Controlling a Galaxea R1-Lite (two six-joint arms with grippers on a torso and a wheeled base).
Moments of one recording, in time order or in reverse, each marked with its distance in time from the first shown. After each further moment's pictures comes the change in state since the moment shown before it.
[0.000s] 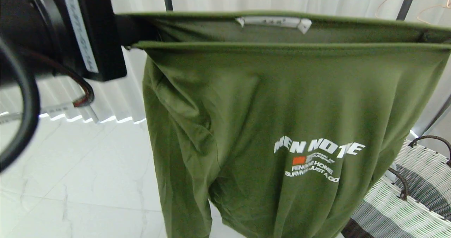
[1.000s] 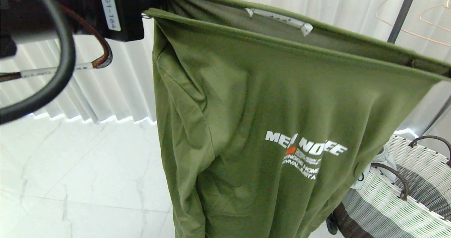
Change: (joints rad) left arm 0.046 0.074 -0.091 -0.067 -0.038 0.129; right arm 0.039 0.021 -0.117 0.352 -0.075 0.000
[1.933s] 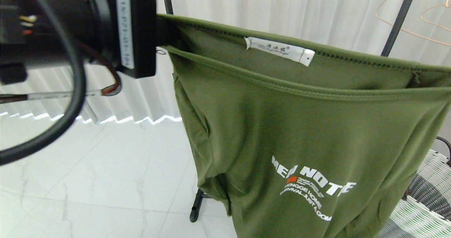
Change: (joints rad) left arm -0.012 0.012 -0.064 0.251 -0.100 -0.050; right arm 0.300 0.004 0.000 -0.058 -0.209 -0.001
